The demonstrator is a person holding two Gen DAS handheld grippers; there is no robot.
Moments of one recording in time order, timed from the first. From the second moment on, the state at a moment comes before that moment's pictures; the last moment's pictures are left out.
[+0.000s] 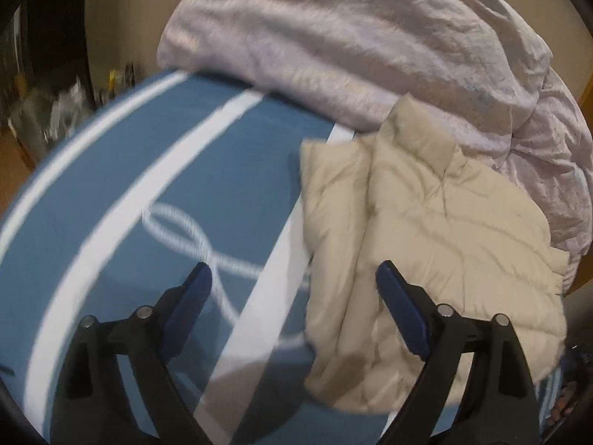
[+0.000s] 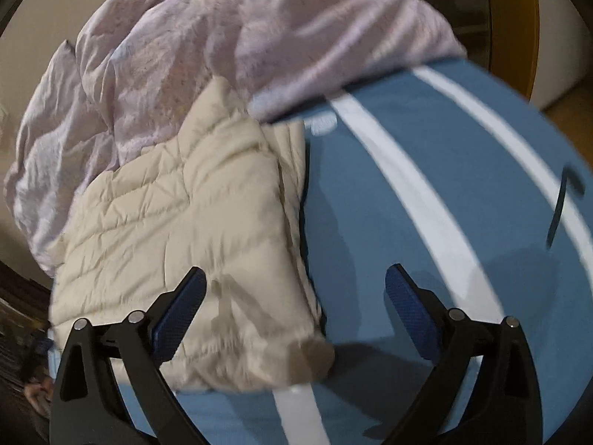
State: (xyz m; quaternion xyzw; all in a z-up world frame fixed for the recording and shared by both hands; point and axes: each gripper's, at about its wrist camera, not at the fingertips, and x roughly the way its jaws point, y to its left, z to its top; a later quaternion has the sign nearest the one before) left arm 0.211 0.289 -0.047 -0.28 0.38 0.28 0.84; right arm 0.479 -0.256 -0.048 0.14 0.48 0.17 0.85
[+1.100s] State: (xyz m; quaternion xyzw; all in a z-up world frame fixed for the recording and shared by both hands) left arm 0.189 0.264 -0.048 -0.43 0.31 0.18 0.83; right arm 0.431 -0.247 -0.040 0.23 0.47 0.28 0.81
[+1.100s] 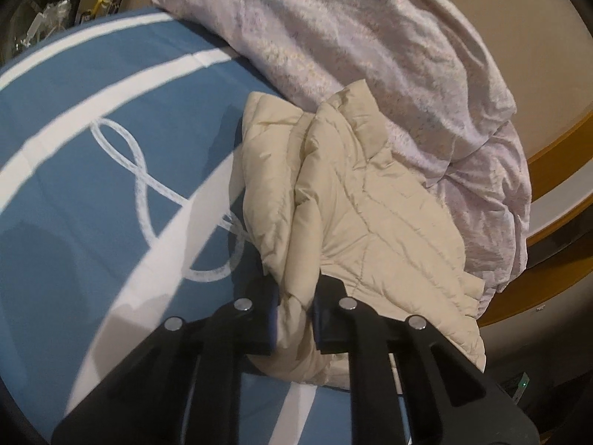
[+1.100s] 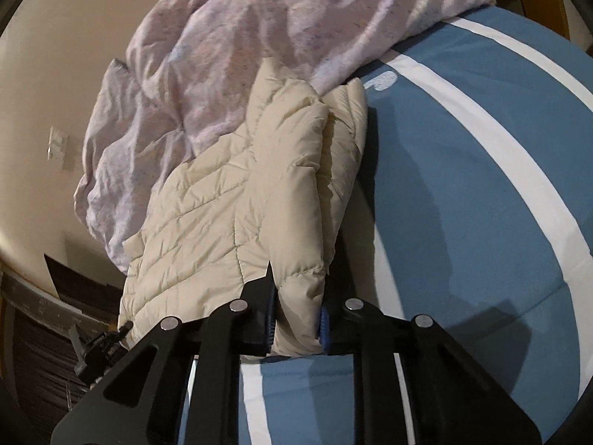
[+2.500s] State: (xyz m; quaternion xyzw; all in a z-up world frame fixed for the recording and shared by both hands) left arm 0.070 0.280 -0.058 -0.45 0.31 0.21 0.81; right arm 0.308 -0.169 0.005 0.01 0.32 0.27 0.91
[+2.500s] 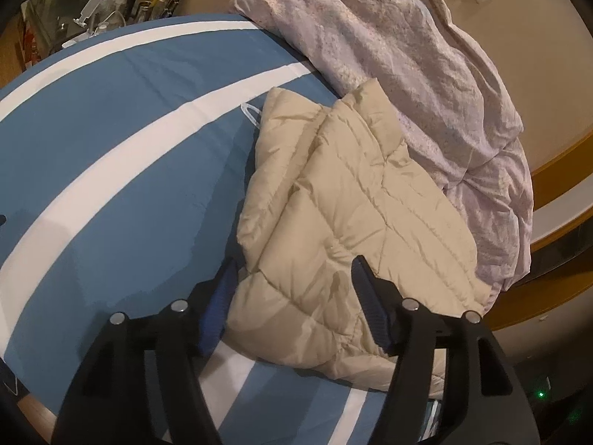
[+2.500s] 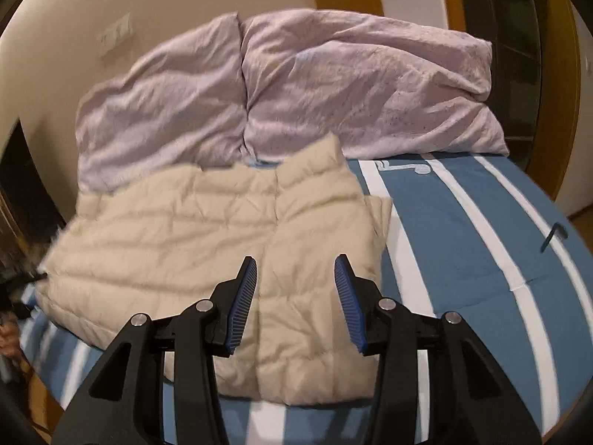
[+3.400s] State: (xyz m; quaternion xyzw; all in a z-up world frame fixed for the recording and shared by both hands) left arm 0.071 0.277 -0.069 -0.47 0.32 0.22 0.79; right arm 0.318 -0.121 -0.054 -0.10 0.39 0.26 0.88
